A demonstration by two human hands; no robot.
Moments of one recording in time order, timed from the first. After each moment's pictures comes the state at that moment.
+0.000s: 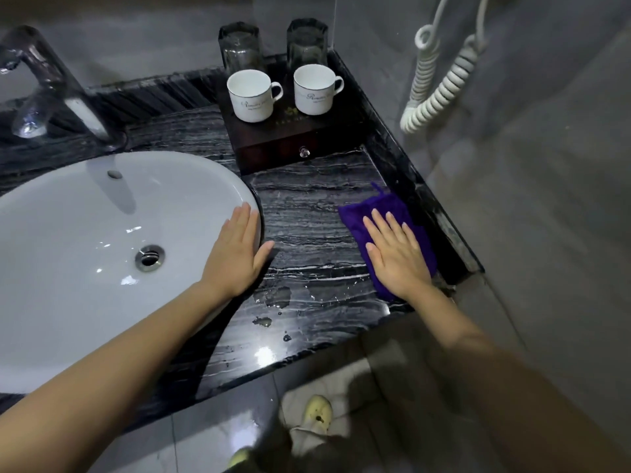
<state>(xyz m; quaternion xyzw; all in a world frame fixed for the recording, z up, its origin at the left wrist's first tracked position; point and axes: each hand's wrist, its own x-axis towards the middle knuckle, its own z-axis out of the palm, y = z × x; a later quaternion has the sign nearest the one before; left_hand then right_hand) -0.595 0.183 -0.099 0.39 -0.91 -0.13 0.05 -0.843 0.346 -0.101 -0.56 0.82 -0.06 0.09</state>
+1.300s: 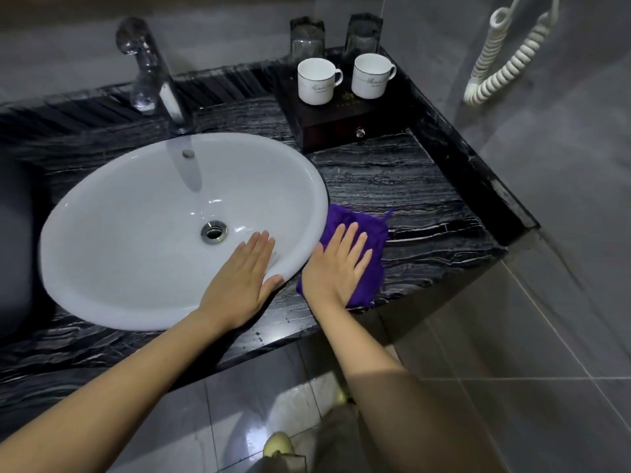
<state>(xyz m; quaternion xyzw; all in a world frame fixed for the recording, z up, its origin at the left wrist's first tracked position) -0.436 0.219 -0.096 0.31 -0.95 -0.07 0.02 -0.576 0.284 -0.100 -0.30 0.94 -0.13 0.11</state>
